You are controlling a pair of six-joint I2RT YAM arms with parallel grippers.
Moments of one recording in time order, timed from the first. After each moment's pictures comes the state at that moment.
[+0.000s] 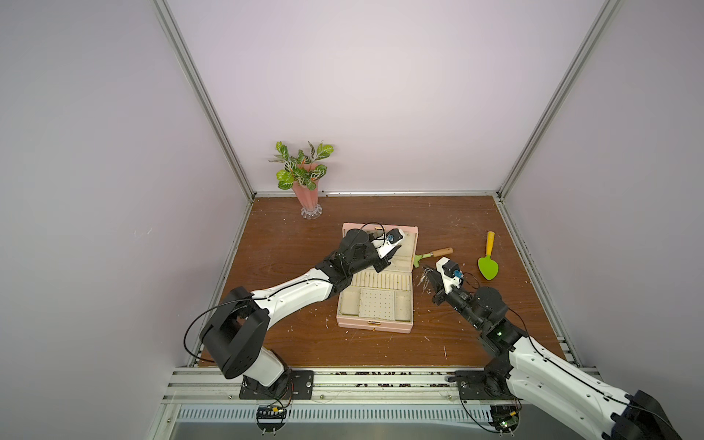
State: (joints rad) left arm -0.73 1.53 0.96 0.31 0.16 0.40; right arm 0.59 0.76 0.25 0.47 -0.02 -0.07
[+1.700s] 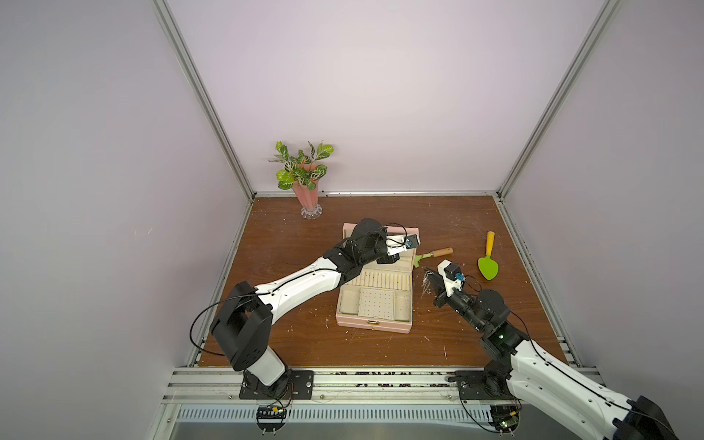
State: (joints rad) left arm -0.77 1.58 1.15 0.05 0.06 0.84; right arm 0.59 0.73 0.22 0.47 -0.04 -0.06
